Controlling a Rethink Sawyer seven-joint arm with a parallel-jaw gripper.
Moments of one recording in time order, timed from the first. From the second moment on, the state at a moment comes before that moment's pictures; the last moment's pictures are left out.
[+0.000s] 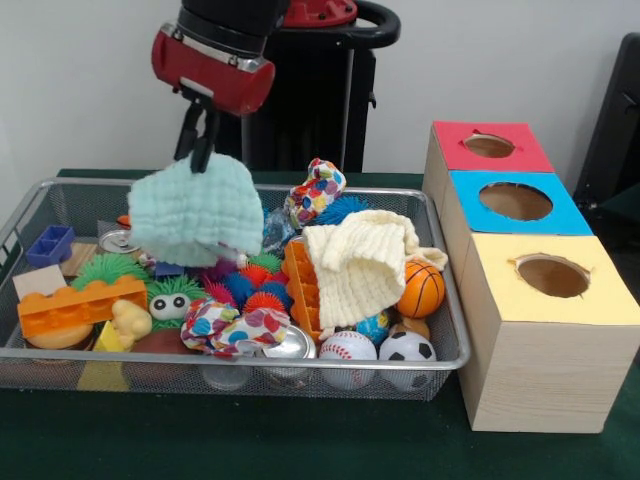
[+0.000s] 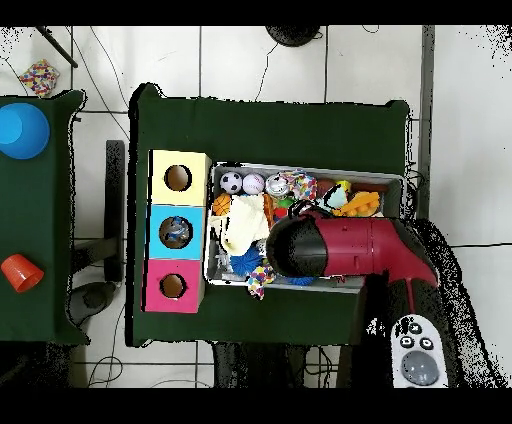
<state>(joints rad) -0.35 -0.83 0.01 1.63 -0.52 0.58 2.25</state>
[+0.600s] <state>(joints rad) -0.43 -0.77 0.01 1.54 -0.62 0.58 2.25</state>
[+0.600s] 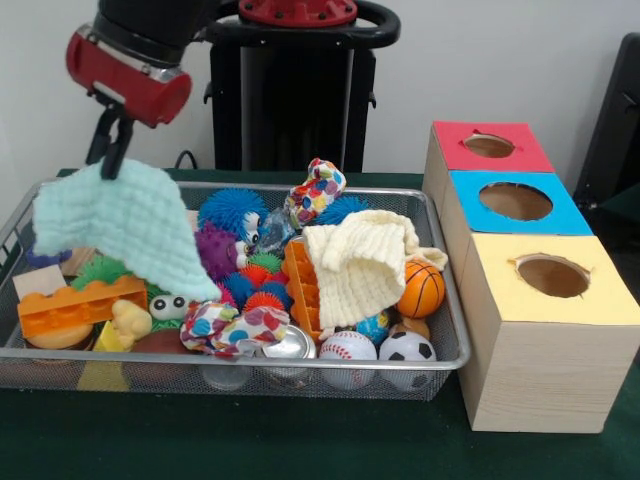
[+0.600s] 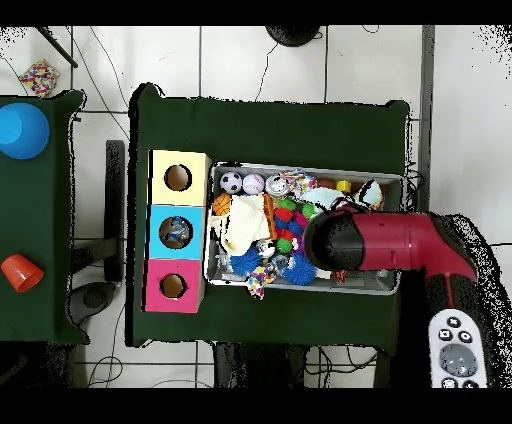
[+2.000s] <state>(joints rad) -0.68 -0.73 0.19 1.54 -0.59 0.58 2.25</state>
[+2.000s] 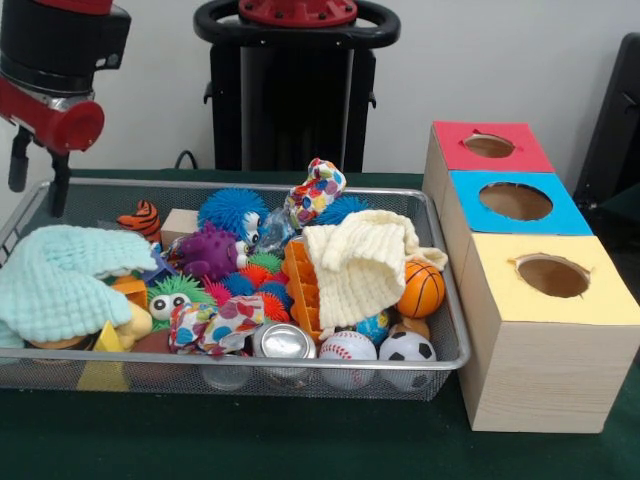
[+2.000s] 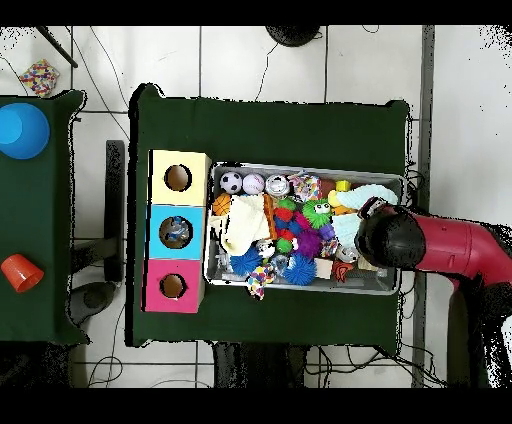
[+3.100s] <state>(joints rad) -0.80 -0.72 0.41 1.73 -0.46 0.58 2.25</state>
